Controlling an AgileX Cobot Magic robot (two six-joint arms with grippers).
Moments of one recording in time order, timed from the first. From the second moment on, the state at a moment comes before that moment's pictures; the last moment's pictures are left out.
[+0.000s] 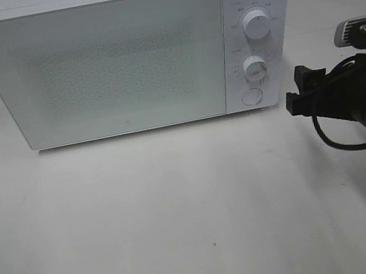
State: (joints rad) left arm -0.01 0.00 -0.50 -0.07 1.05 0.07; right arm 0.56 1.58 -0.29 0.67 -1.13 -0.29
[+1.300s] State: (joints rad) left arm -0.01 0.00 -0.50 -0.07 1.05 0.07; right arm 0.62 1.97 -0.69 0.74 -1.12 -0.31
